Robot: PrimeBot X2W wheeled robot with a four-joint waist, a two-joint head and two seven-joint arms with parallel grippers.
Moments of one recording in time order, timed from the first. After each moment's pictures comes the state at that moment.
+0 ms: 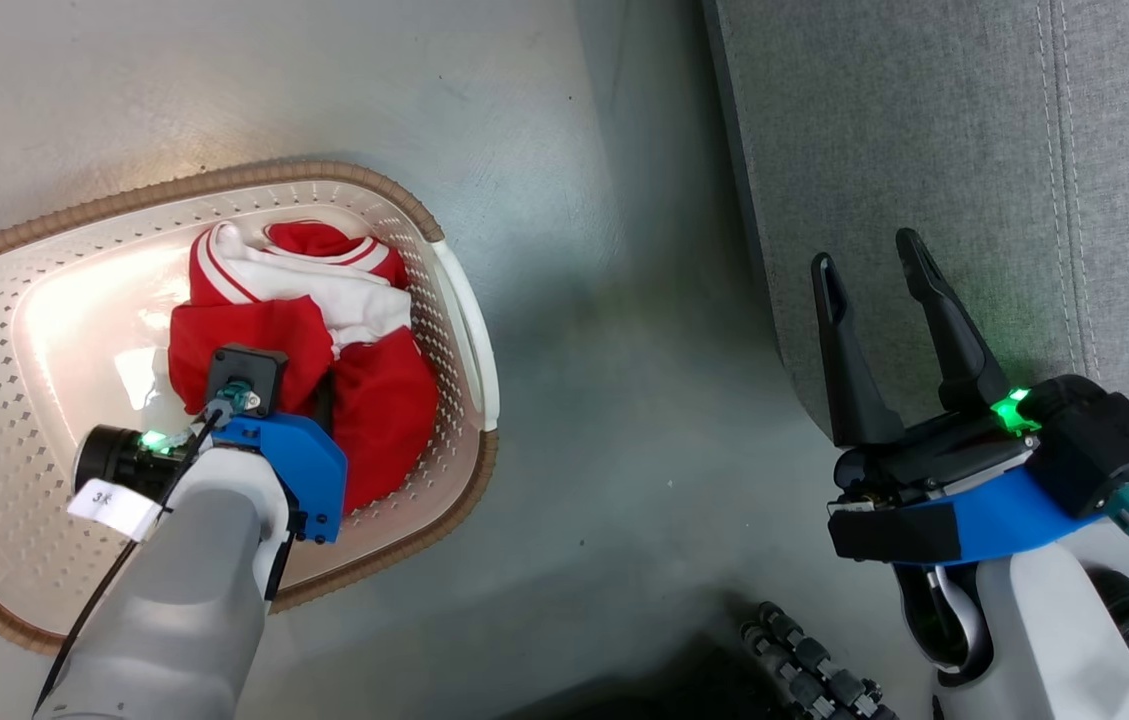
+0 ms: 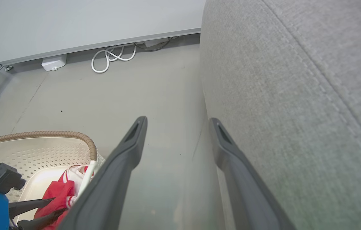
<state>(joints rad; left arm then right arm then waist) -0.78 0.17 -0.64 1.22 -0.45 -0.01 -0.20 -0.31 -0.05 0.15 0.04 0.22 0.13 -0.26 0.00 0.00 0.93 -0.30</state>
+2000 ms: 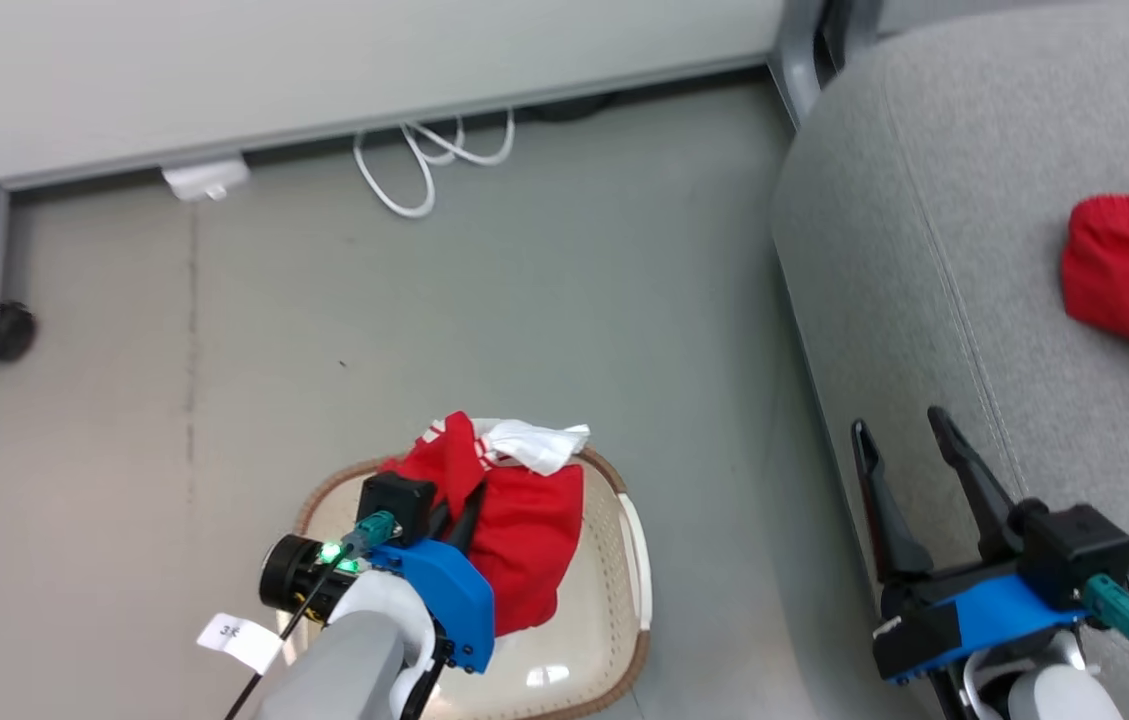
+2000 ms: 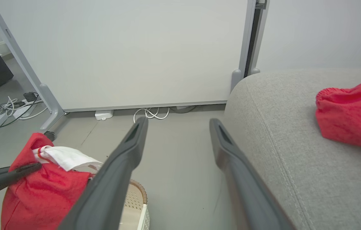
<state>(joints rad) -0.56 0.05 -0.71 1.07 -0.55 -0.09 -0.26 -0.12 -0.05 0.04 0.12 0.11 0.13 -0.17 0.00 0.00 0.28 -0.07</state>
